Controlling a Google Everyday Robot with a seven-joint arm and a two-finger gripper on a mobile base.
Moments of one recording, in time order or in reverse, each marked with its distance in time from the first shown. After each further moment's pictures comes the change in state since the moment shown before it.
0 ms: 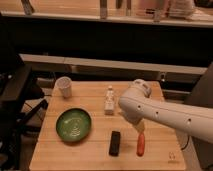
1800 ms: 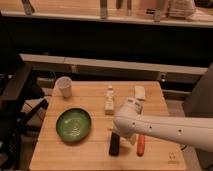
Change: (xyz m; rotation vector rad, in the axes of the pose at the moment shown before) arm -0.062 0.002 0.065 0.043 -0.092 -0.241
